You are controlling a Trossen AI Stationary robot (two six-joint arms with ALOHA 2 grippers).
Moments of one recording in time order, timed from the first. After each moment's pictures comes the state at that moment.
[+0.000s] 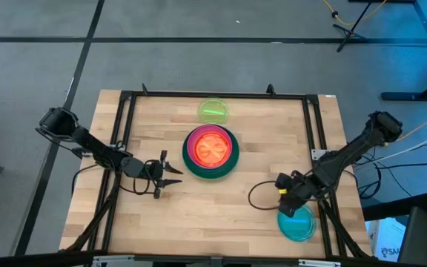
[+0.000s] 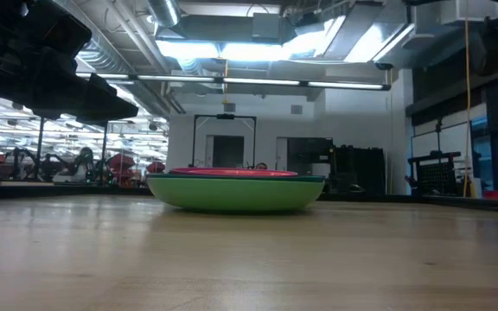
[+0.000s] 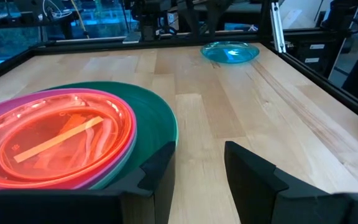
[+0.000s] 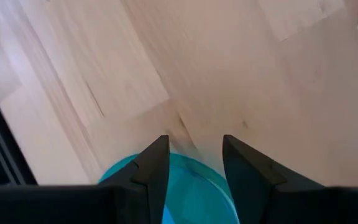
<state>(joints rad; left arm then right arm) -0.42 1.24 0.11 0.89 -0.37 -0.08 0.69 1.22 0.72 -0.71 0.08 1.18</state>
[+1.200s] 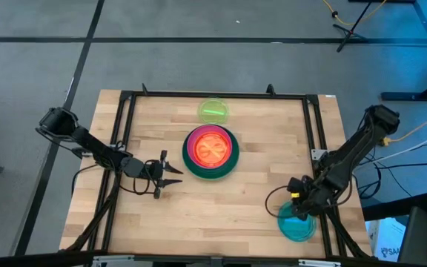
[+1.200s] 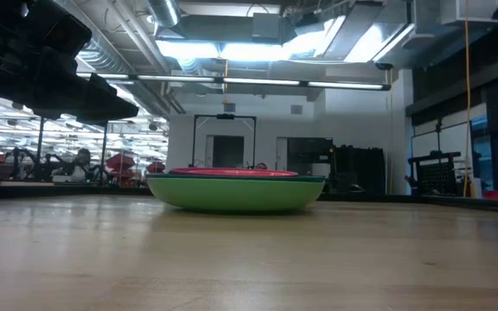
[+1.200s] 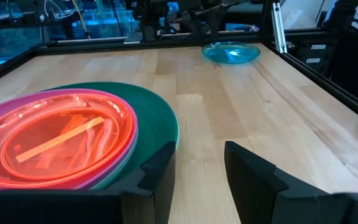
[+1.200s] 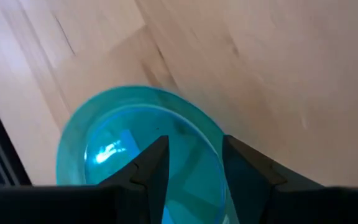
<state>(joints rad) -0.42 1.24 0.11 0.89 -0.38 -0.08 0.90 1.10 0.53 -0.63 0.10 1.38</state>
